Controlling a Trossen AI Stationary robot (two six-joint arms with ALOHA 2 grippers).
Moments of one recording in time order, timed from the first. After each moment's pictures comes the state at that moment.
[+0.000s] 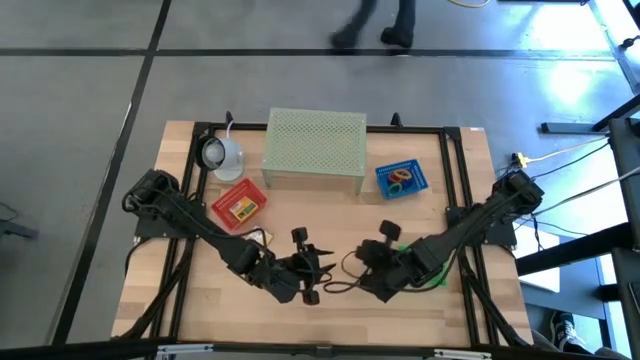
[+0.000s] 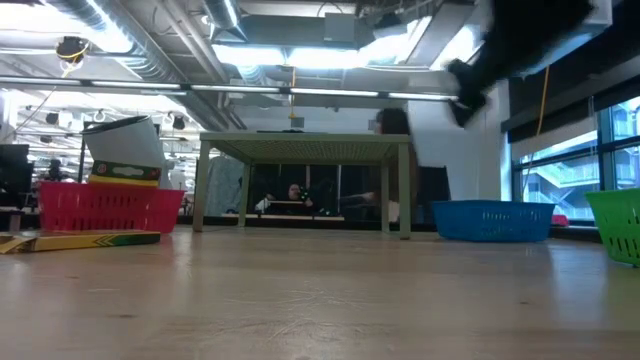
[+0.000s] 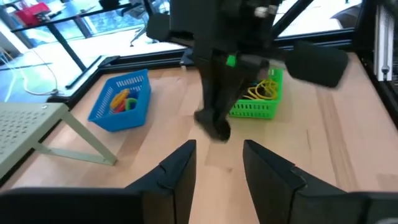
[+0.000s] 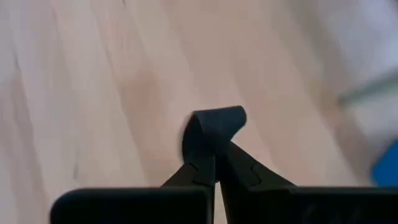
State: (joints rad) left arm -0.54 1.76 1.28 -0.08 -0.81 -0.20; right arm 0.62 1.67 1.22 -0.78 0.62 0.82
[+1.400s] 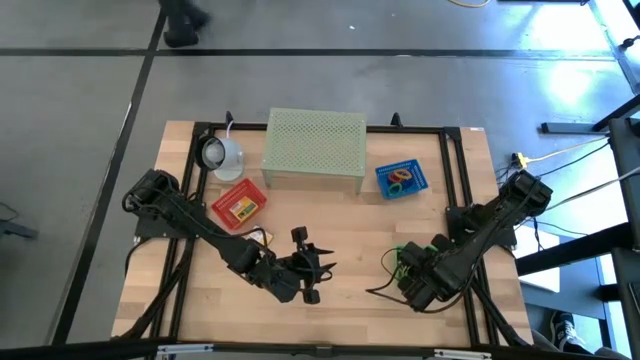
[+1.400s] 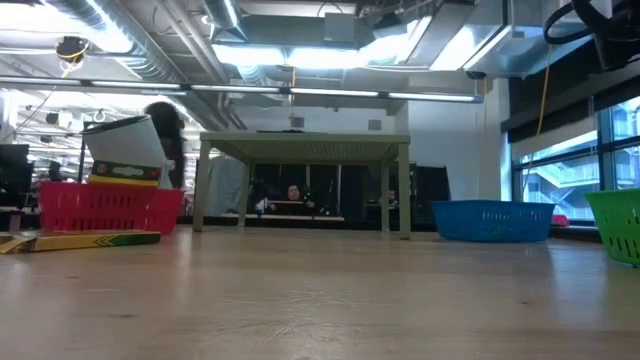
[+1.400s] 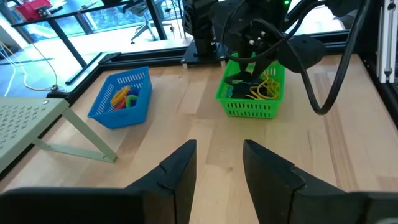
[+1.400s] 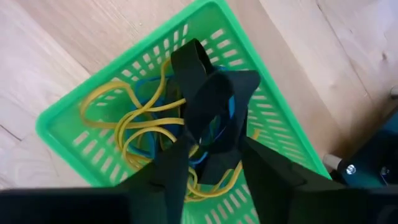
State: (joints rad) left arm -0.54 1.76 1.28 -0.09 -0.81 -0.22; right arm 0.81 1.63 1.06 -1.20 0.19 1.51
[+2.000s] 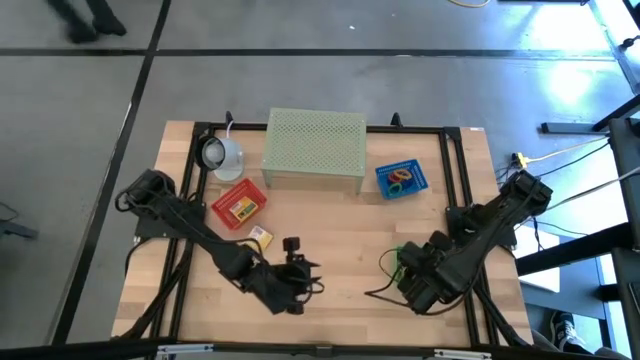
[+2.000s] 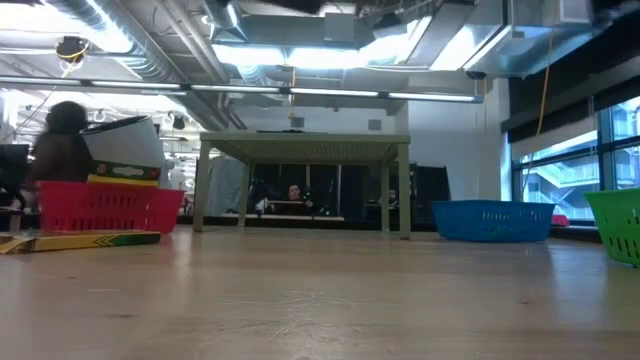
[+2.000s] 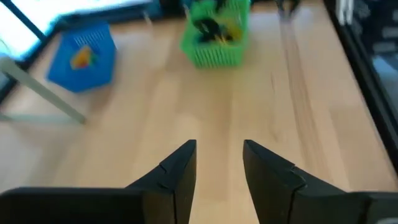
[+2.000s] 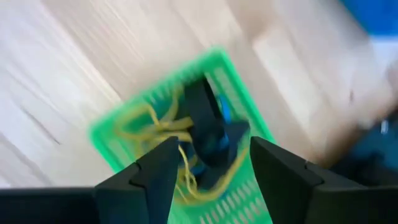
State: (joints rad) left arm -0.60 1.74 1.28 -0.30 -0.69 -0.34; right arm 0.81 1.63 1.19 -1.33 0.26 1.45
